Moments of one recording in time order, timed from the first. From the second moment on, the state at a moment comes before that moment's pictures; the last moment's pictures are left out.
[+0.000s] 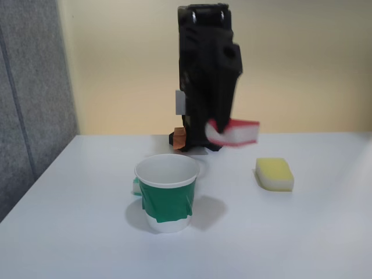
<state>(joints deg) 7.3 134.6 138.3 26.9 -33.8</state>
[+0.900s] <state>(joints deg) 16.7 127.4 130.0 26.0 -43.9</state>
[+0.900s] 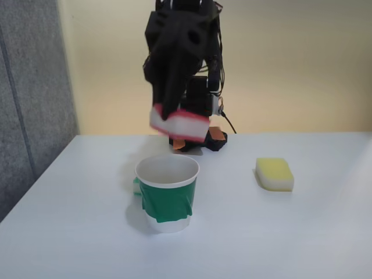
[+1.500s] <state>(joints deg) 16.1 126.7 136.7 19.1 -49.7</state>
